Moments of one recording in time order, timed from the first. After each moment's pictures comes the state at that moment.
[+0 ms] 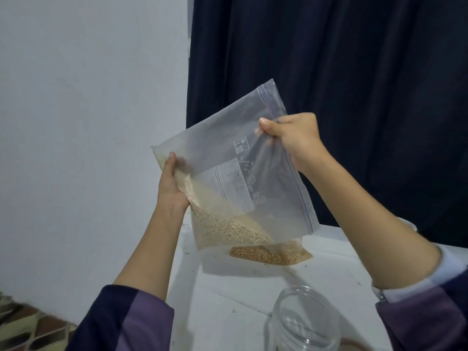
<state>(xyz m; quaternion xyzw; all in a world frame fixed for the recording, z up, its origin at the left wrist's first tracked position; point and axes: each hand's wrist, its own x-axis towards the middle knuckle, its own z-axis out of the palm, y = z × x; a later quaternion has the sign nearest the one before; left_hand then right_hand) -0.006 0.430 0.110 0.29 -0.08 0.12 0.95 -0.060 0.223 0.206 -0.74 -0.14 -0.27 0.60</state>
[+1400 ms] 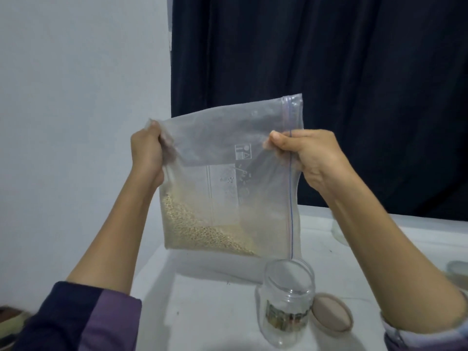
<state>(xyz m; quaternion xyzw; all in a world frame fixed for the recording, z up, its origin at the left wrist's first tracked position) -0.084 0.441 0.175 0.56 -0.03 0.32 0.77 -0.161 0.207 0.191 -0.69 -0.08 -0.21 0.68</state>
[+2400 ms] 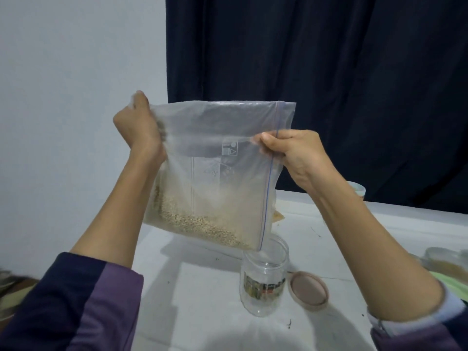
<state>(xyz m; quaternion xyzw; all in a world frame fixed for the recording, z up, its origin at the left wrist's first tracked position) -0.125 0.409 0.189 0.48 0.03 0.41 0.78 -0.170 0.181 0.166 -0.69 -0.11 -0.18 0.69</state>
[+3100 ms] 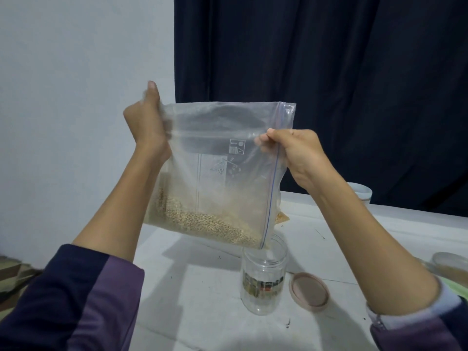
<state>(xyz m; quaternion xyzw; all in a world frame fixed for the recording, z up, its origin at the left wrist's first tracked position) -0.147 0.394 0.196 0.49 -0.02 0.39 0.78 -0.172 0.175 0.168 -0.67 -0.12 -0.16 0.72</state>
